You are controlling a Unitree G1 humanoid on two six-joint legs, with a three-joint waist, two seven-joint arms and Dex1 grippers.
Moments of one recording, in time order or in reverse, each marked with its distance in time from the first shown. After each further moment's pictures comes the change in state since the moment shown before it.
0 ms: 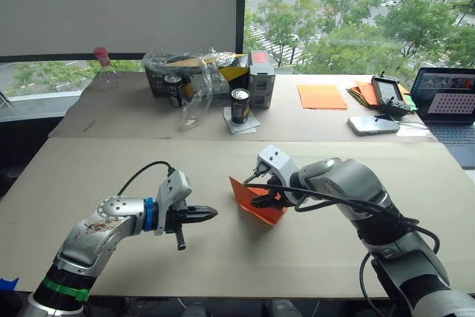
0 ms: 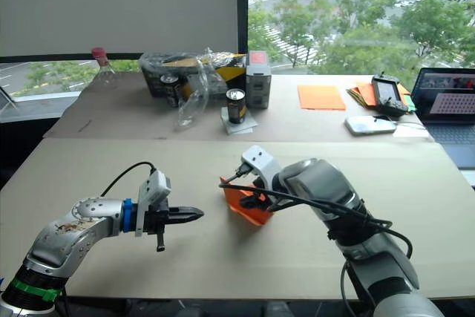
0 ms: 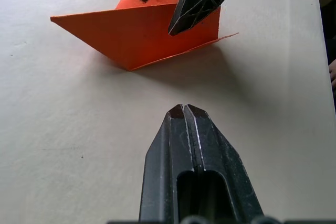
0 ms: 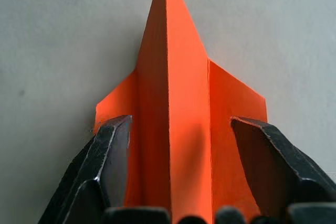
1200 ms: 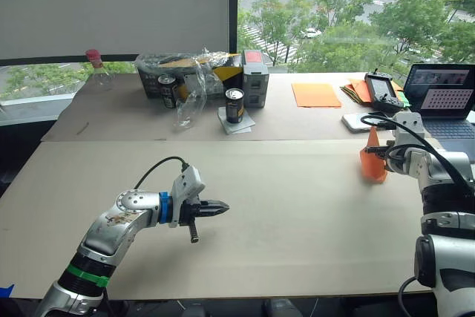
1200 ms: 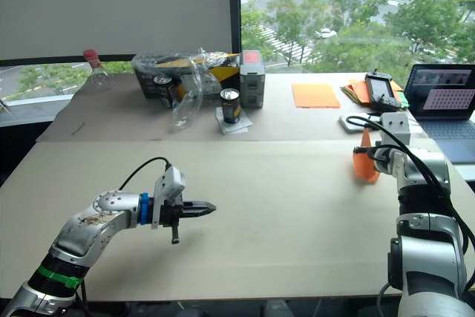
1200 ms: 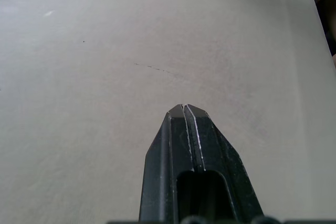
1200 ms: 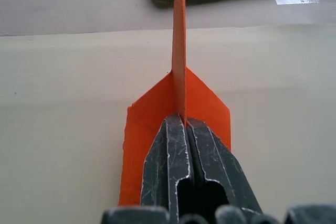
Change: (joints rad) left arm -0.093 -0.085 -0.081 0.108 0.069 -0.078 -0.014; right arm -0.051 -0.237 -0.517 0.914 -0.242 -0.643 -0.268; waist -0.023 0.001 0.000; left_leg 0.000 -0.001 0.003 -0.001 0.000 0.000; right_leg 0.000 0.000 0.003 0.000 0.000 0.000
